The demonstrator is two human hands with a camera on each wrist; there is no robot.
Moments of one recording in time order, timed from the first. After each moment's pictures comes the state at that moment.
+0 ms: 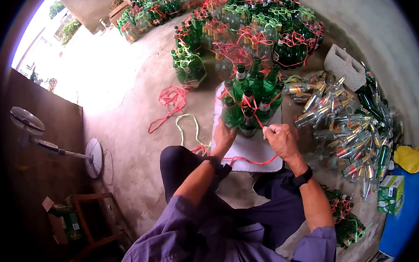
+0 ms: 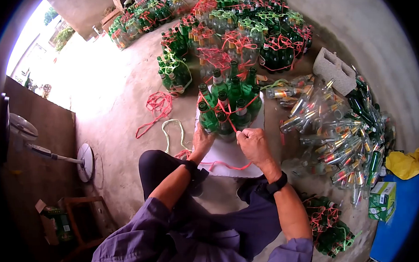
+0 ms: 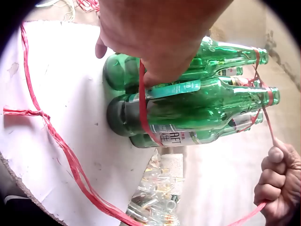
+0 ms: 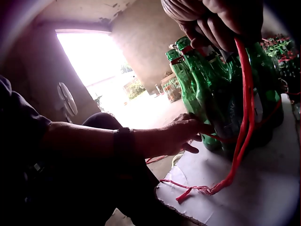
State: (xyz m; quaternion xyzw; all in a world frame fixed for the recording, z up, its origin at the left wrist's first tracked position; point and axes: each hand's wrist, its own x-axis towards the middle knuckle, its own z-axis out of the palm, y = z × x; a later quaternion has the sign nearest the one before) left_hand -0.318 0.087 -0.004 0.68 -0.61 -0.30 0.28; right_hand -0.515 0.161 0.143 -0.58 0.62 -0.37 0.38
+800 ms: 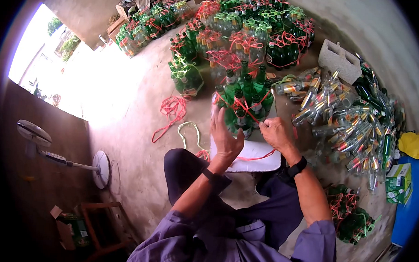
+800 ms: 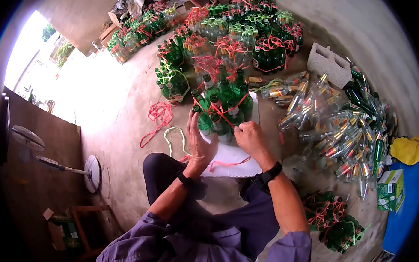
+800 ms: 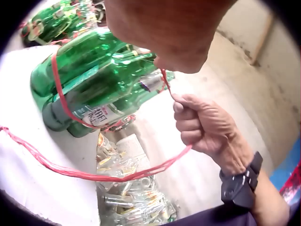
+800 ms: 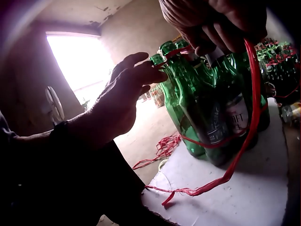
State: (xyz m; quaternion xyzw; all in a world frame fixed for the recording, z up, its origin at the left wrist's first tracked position) left_hand -0.343 0.126 0.089 0.50 -0.71 -0.09 0.49; right_hand -0.533 0.153 0.120 -0.63 0.62 -0.41 0.23
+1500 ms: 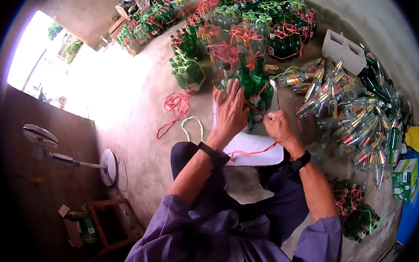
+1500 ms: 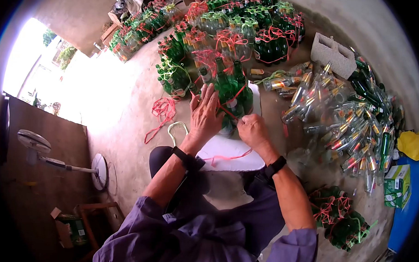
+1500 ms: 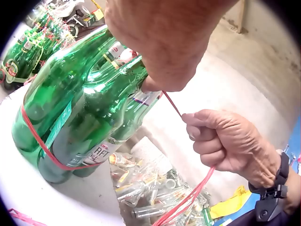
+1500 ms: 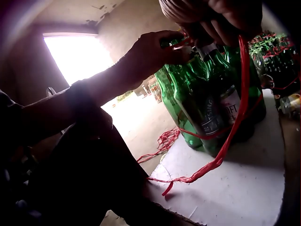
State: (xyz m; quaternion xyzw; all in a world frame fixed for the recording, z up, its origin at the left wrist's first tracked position) left_hand -0.369 0.087 0.133 0.42 -0.86 0.01 0.28; right_hand -0.548 0.151 0.096 -0.65 0.60 -0.43 0.16
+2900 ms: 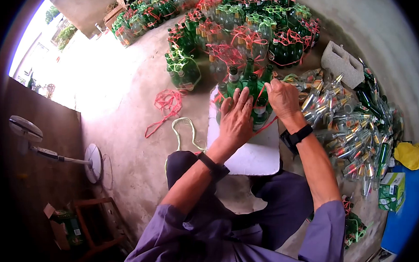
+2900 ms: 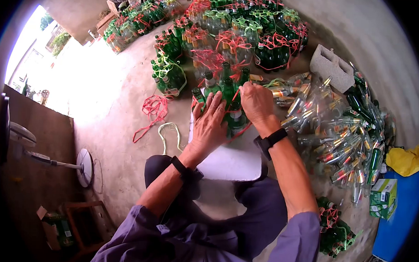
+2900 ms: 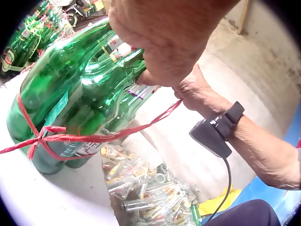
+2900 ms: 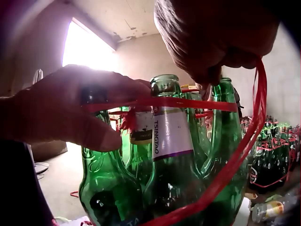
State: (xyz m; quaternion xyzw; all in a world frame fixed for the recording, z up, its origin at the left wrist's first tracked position) left_hand -0.369 0.083 0.133 0.42 -0.86 -0.01 0.29; right_hand -0.552 0.049 0.155 -0.71 0.64 -0.29 -0.10
